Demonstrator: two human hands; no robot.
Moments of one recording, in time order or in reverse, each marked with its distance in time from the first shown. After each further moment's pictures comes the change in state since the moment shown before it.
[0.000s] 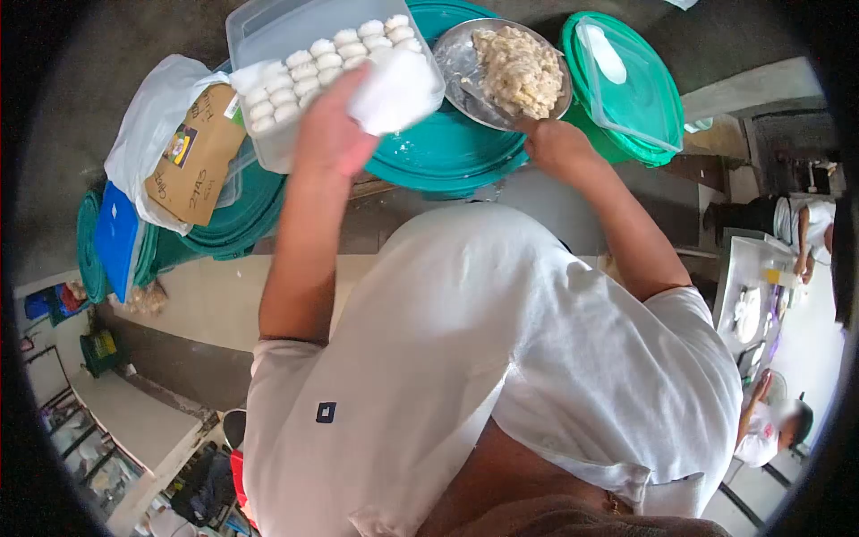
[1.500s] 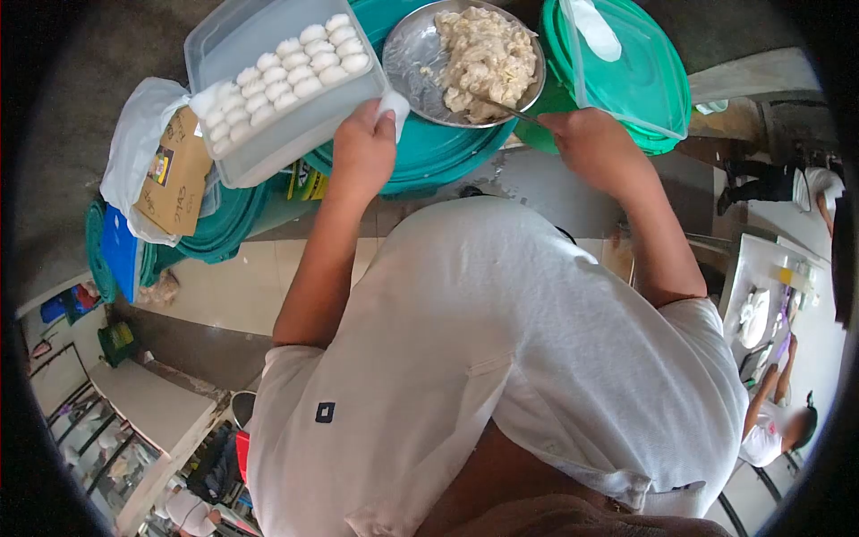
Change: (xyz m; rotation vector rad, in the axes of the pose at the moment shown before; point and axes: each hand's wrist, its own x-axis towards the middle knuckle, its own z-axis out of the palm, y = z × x) left_hand 0.003 -0.095 0.035 1.611 0.150 0.316; right_hand -0.050 0.075 -0.049 0.145 0.046 -0.027
